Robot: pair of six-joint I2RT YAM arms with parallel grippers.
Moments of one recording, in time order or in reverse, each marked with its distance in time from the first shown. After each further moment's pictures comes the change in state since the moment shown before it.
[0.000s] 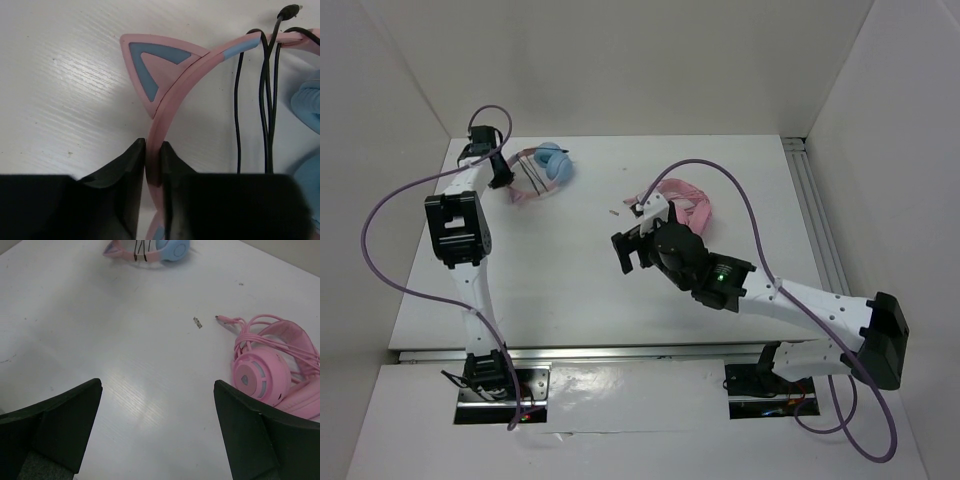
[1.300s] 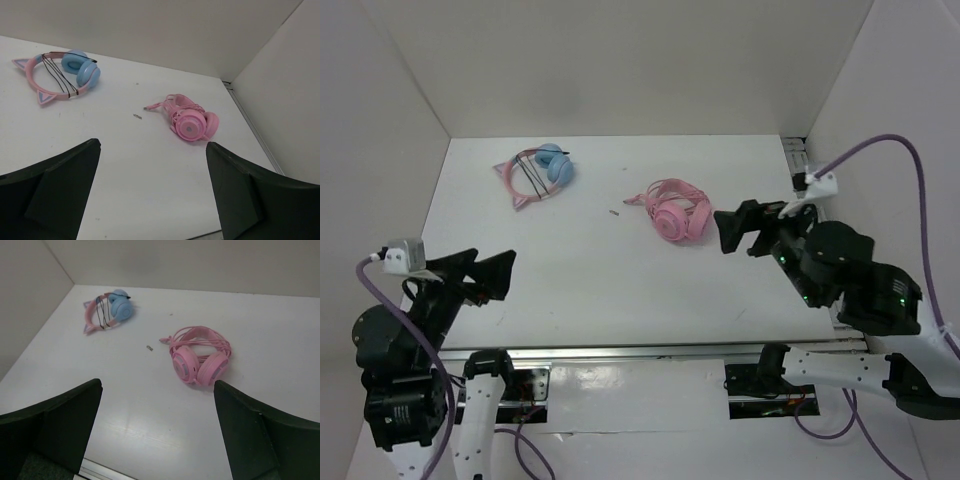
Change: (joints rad) left arm -0.011 -2.026 -0.895 -0.241 0.488 -0.066; right arm 0.076 -0.357 0.472 -0.739 0.353 0.203
